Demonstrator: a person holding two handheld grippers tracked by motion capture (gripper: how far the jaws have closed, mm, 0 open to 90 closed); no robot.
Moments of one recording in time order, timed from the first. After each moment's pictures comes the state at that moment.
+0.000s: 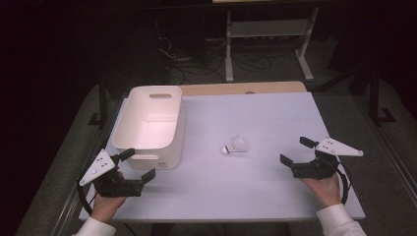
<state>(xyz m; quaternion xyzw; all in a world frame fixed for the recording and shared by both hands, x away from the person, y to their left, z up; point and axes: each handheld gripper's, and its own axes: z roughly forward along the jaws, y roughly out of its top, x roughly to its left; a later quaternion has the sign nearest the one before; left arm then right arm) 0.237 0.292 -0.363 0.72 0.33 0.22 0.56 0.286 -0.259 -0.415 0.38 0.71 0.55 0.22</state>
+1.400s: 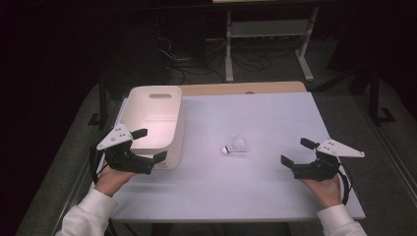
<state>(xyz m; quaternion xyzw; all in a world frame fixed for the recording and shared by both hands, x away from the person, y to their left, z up) 0.284 0.262 -0.321 0.78 0.31 0.19 0.51 0.283 -0.260 -0.415 0.38 0.71 0.55 0.22</state>
